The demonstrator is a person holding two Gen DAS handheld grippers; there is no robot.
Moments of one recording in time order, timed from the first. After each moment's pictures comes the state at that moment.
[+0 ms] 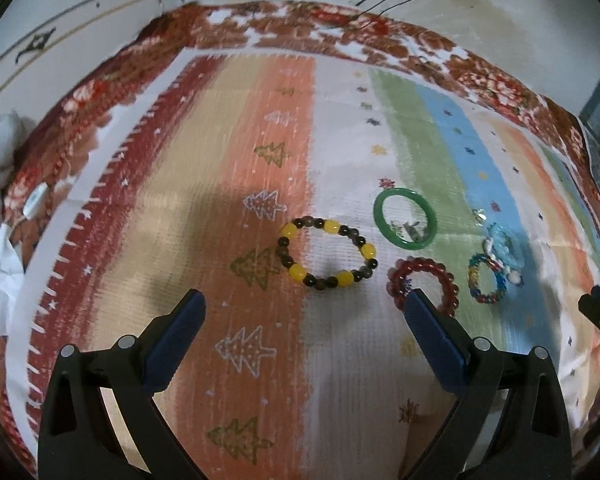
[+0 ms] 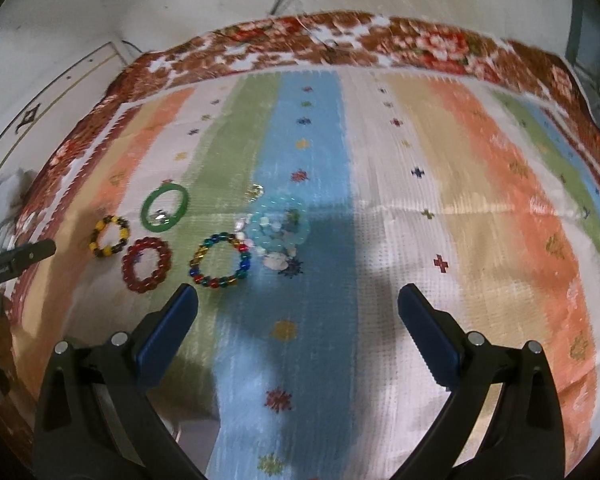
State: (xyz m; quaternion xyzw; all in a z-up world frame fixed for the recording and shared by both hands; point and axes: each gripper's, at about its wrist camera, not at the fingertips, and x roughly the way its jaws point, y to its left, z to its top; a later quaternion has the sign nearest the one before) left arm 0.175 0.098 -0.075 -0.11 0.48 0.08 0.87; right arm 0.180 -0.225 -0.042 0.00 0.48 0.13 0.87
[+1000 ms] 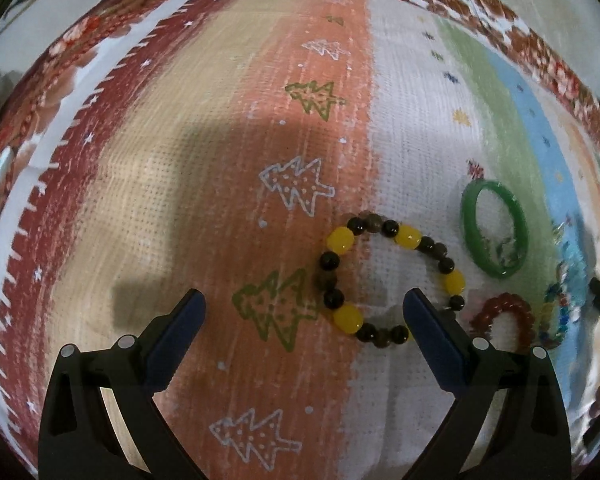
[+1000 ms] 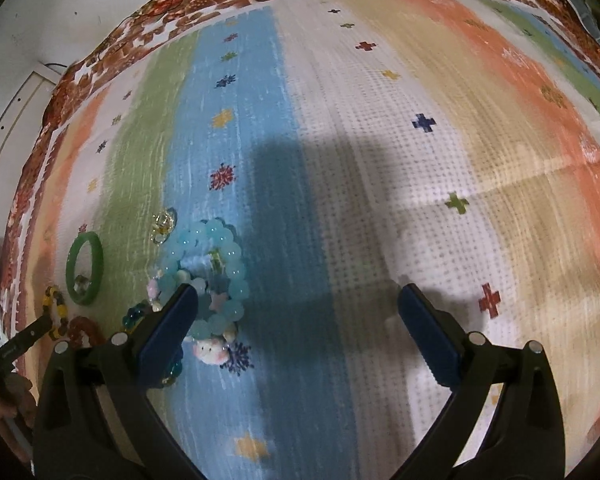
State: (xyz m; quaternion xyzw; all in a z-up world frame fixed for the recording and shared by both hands) left arm 0.239 0.126 -0.146 -0.13 0.57 0.11 0.80; right arm 0.284 -0.237 -0.117 0.09 0.57 0.06 0.82
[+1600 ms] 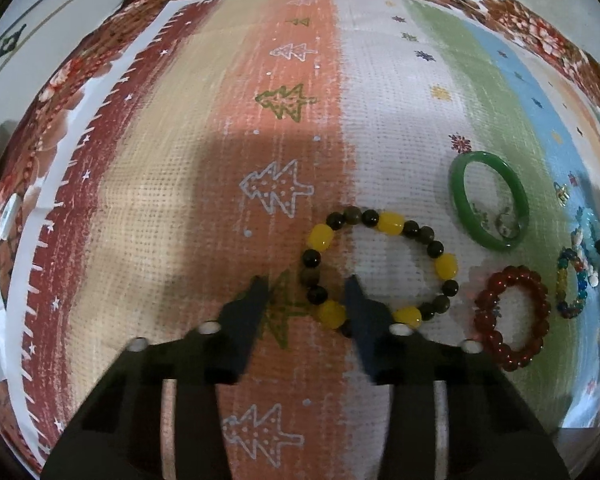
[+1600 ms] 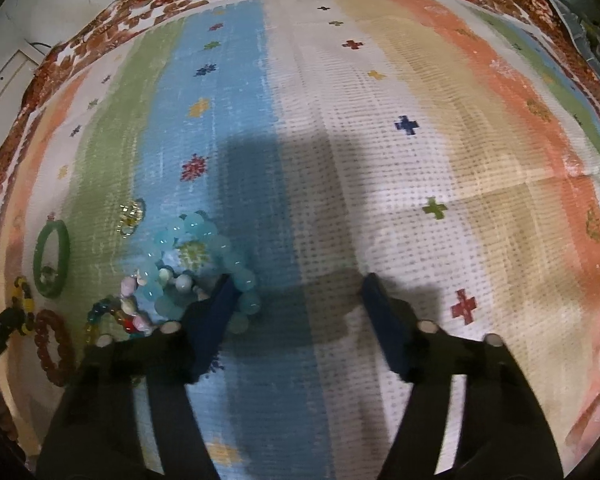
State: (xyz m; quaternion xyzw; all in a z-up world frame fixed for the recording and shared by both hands) left arm 0.242 0.109 -0.142 -0.06 0.57 0.10 0.81; right arm 0.285 -0.237 -0.122 0.03 0.57 0.02 0.82
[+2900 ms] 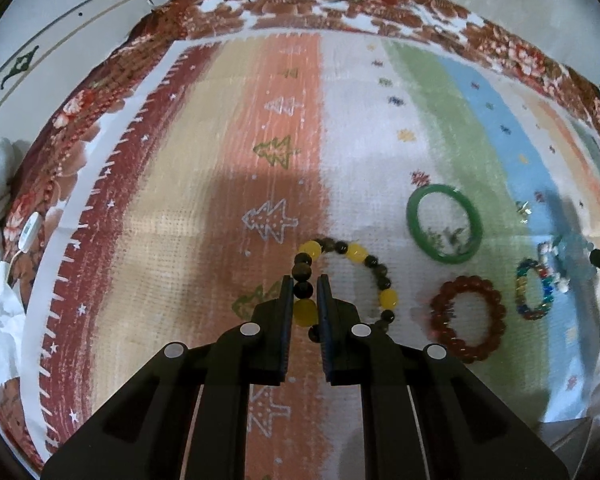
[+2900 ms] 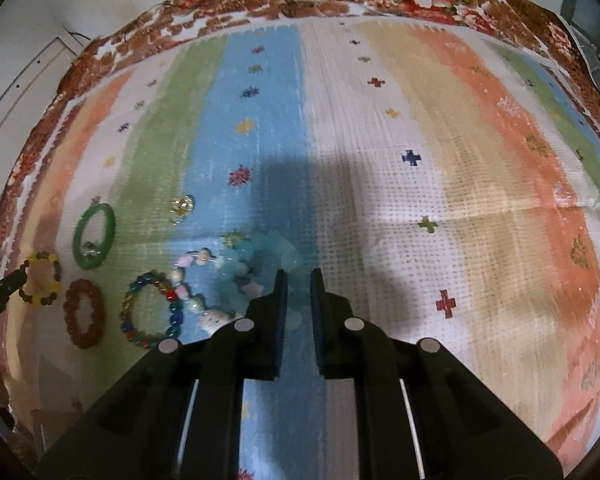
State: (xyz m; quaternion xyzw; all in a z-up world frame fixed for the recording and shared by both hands) left arm 0.219 0.097 -0.097 -0.05 0.51 0.09 0.85; right arm 0.259 -0.234 -0.080 0.01 0.54 0.08 0.84
